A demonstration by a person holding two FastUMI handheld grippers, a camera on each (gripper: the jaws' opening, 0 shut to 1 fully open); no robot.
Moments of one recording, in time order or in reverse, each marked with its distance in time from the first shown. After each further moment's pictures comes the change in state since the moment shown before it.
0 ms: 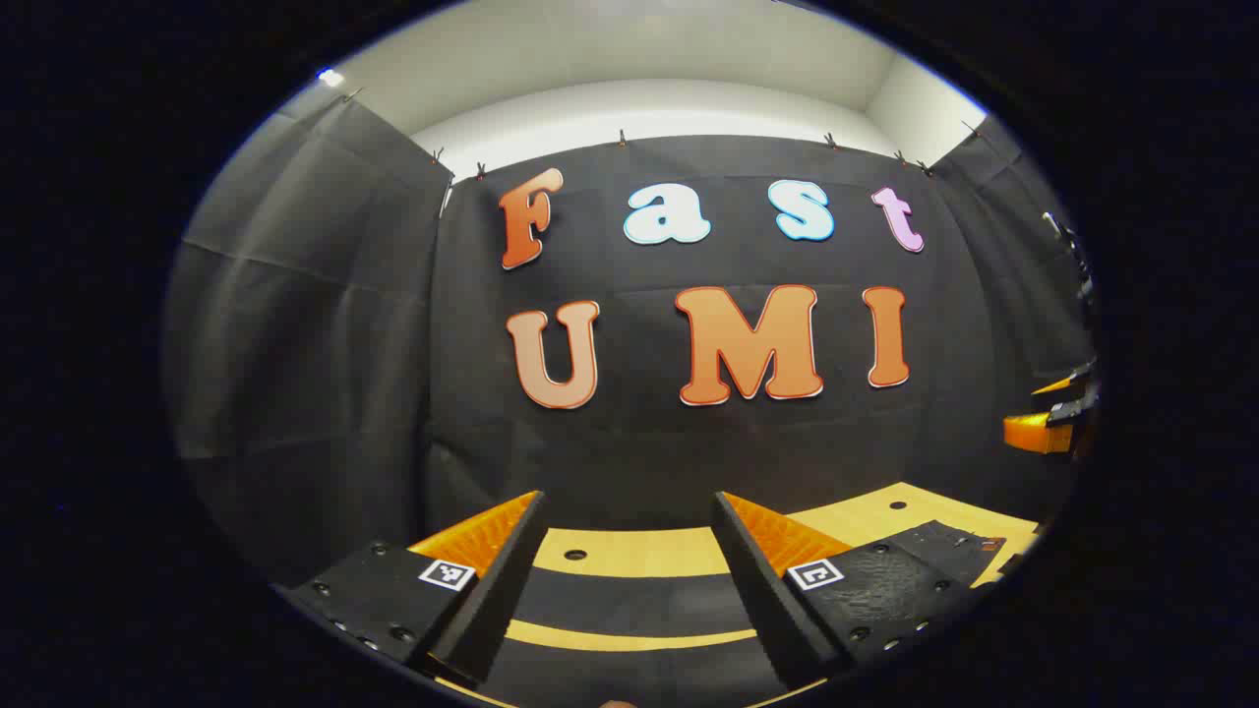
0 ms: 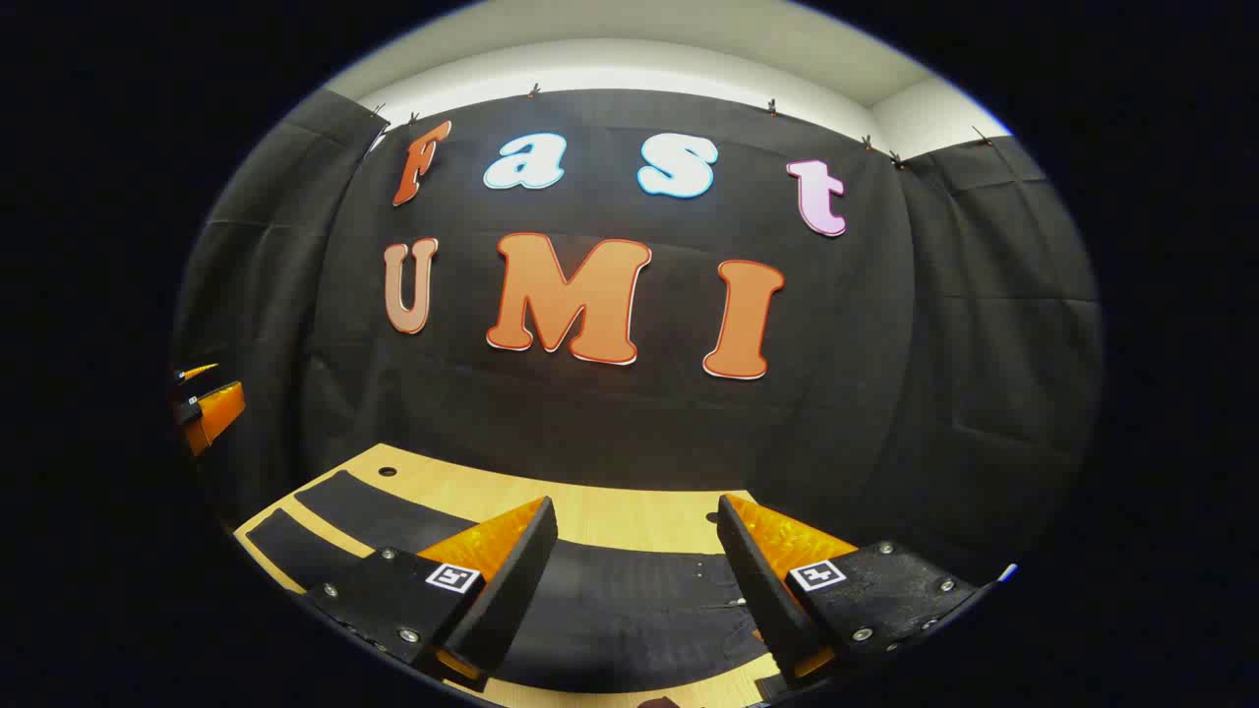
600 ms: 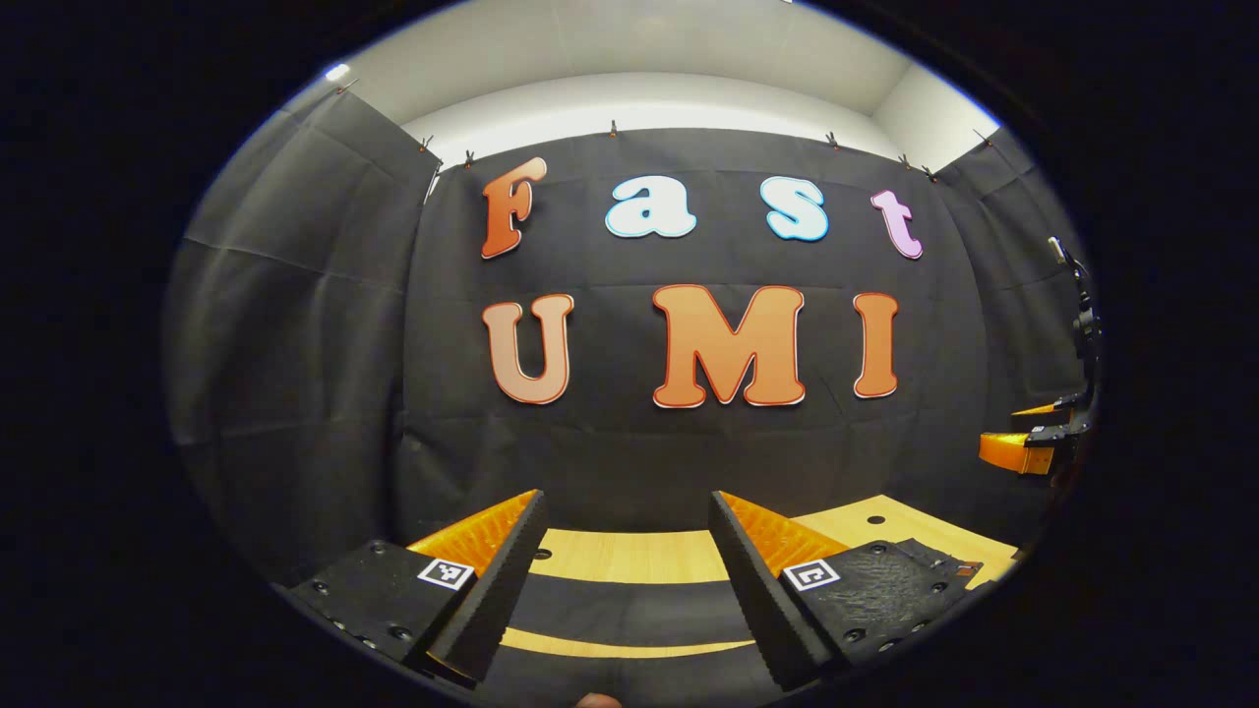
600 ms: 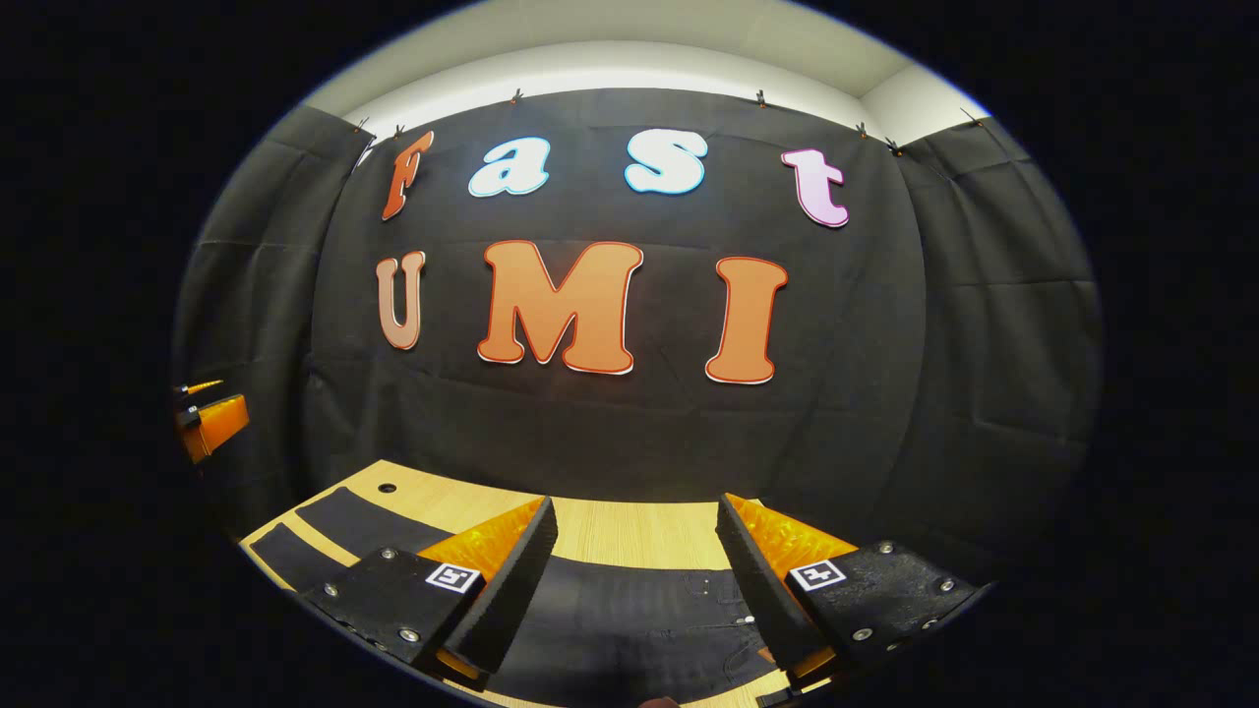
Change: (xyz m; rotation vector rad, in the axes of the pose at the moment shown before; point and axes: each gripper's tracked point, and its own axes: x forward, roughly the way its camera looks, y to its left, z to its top) left arm 0.042 -0.057 0.019 -0.017 -0.008 0.006; right arm 0.043 -0.033 0.012 0.075 -0.040 0.021
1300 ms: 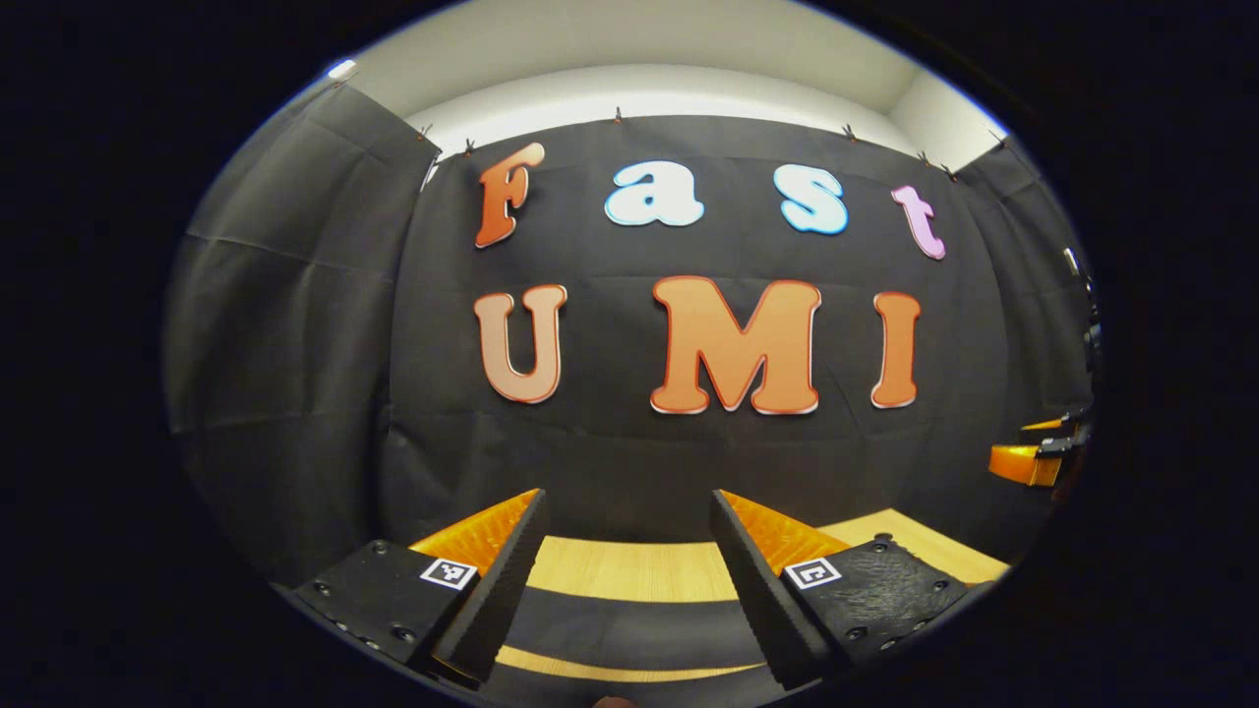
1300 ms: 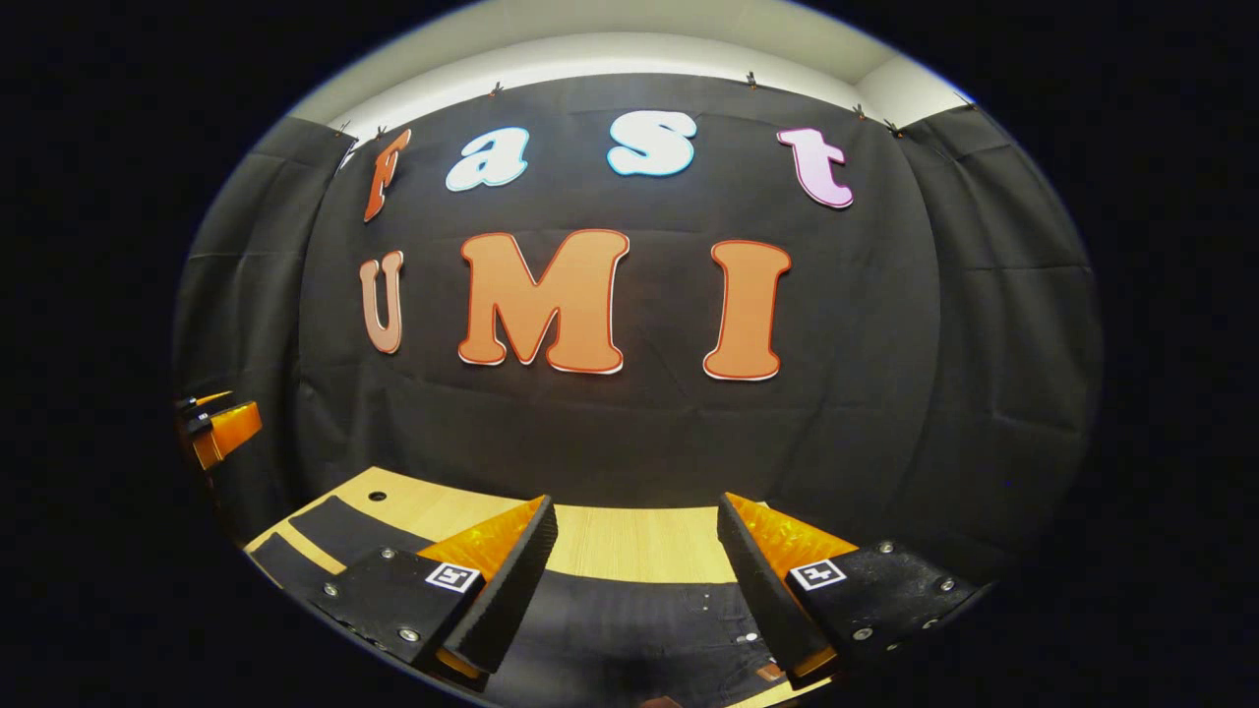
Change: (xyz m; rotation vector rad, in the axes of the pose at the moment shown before) left arm 0.073 -0.002 0.021 -0.031 -0.019 0.062; right arm 0.052 -0.010 0.011 0.027 0.010 0.034
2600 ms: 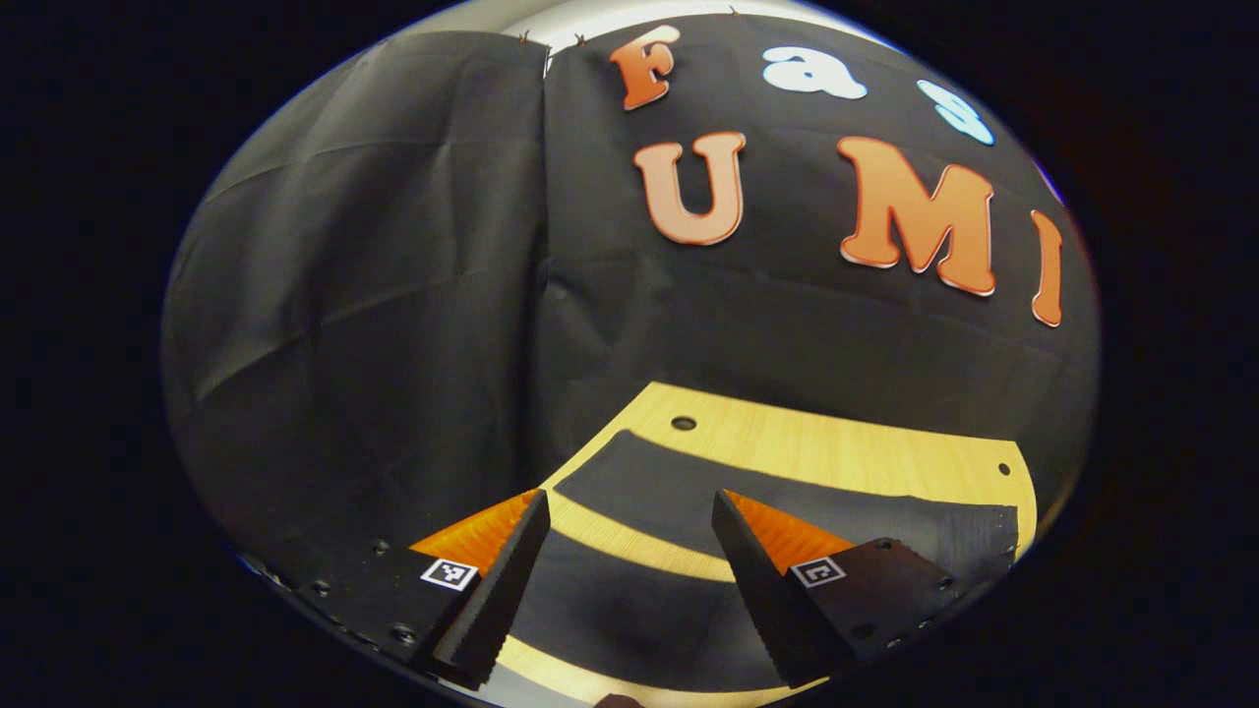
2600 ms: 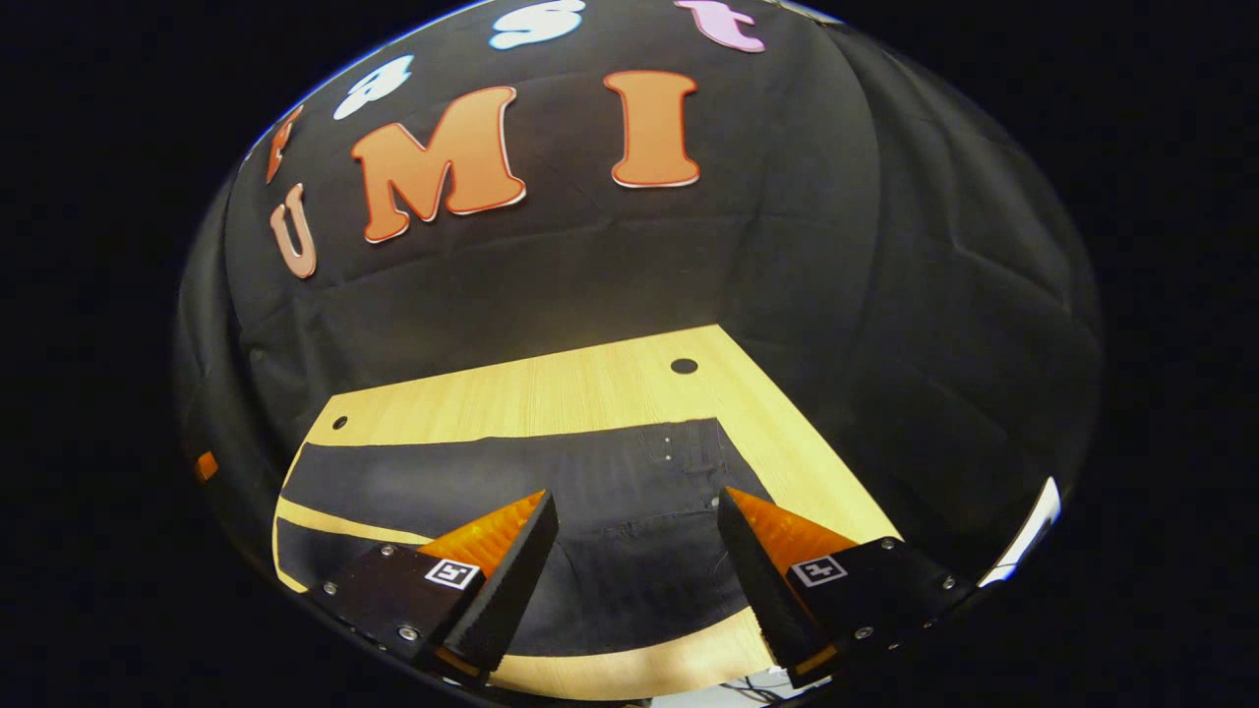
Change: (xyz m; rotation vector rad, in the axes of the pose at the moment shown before) left arm -0.061 0.159 -0.169 -0.042 0.528 0.424; right arm -0.036 -0.070 -0.172 0.196 0.542 -0.166
